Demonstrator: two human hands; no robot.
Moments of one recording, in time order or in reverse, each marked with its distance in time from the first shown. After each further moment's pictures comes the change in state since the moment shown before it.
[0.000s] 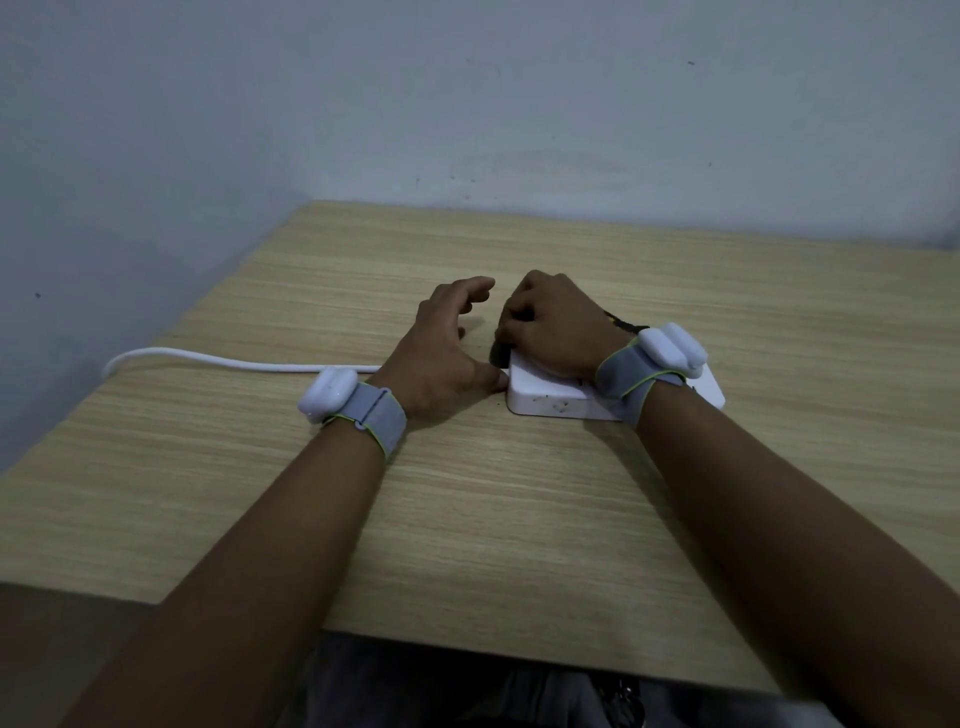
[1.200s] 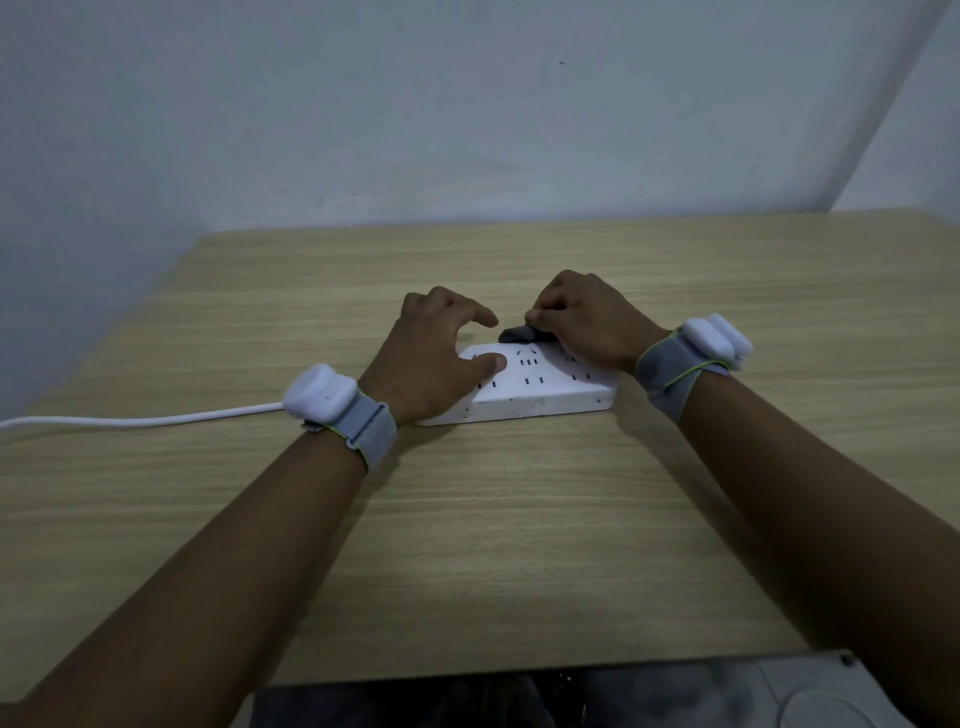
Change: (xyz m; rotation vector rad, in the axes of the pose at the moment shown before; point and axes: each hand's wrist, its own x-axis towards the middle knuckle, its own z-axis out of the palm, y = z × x) left_hand 0.021 0.059 0.052 0.380 -0.093 0.172; right_hand -0.059 0.084 -0.059 0.065 0.095 0.164
